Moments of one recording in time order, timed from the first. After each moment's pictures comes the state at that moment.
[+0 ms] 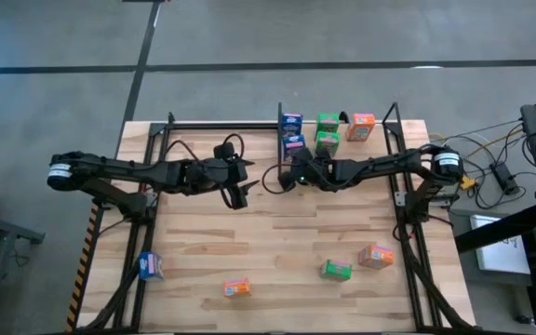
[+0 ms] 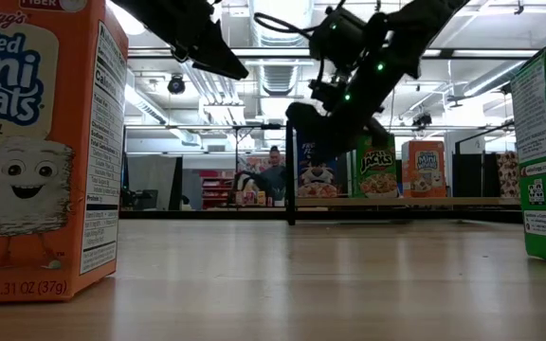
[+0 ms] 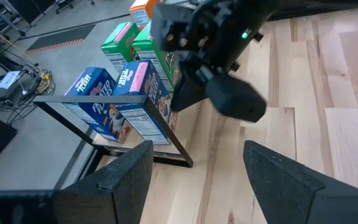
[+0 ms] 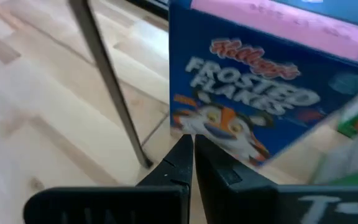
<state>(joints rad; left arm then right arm) 0.00 1.29 0.95 -0.18 -0.41 0.13 -0.15 1.69 1.02 -0.13 0.59 0.53</state>
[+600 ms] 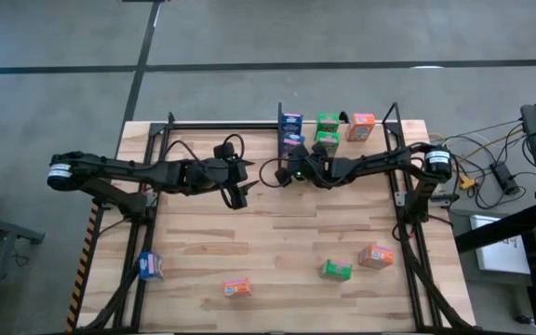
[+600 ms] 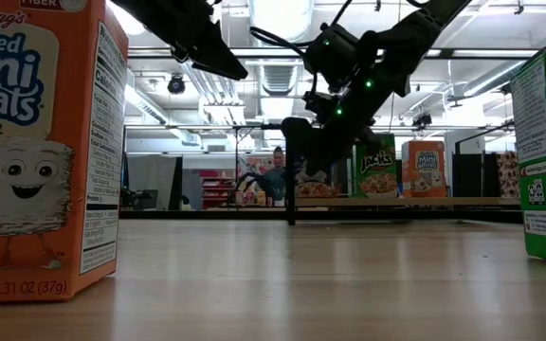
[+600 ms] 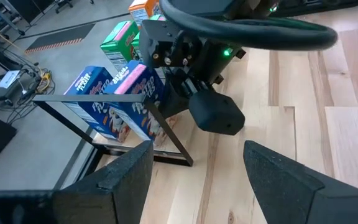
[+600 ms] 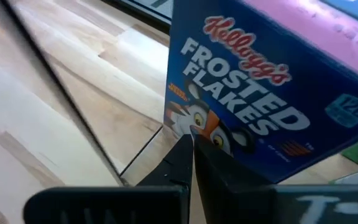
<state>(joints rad) 0.00 1.29 0.95 -0.18 -0.41 0.13 -0.20 1.76 1.02 -0.01 0.60 0.45</state>
